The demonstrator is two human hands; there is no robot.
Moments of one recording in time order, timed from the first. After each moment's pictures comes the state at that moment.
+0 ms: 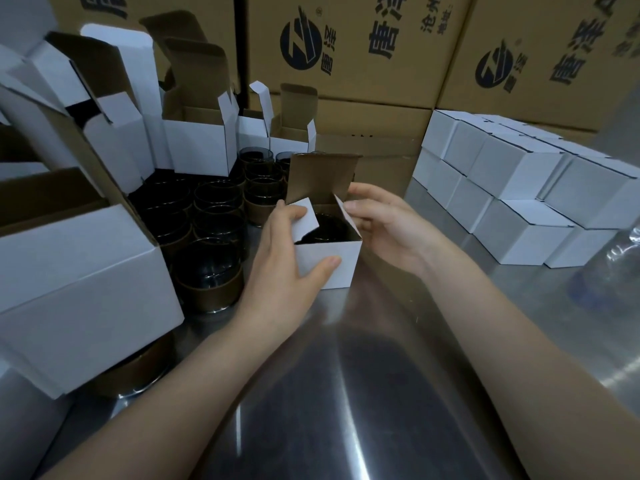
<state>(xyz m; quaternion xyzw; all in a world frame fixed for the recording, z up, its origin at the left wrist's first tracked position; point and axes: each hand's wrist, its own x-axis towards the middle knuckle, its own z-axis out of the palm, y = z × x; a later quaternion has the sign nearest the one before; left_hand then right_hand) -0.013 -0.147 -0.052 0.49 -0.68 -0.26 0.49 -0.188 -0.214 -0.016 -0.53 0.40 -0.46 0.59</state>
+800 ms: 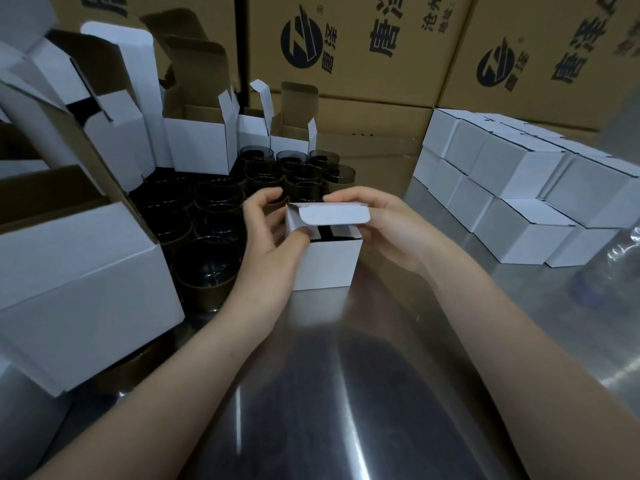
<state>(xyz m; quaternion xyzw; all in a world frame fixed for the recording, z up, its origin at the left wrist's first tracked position) -0.013 -0.154 -0.043 0.40 -0.52 -0.46 0.60 -0.183 -0.211 -0.013 -0.62 0.44 -0.40 0.50</state>
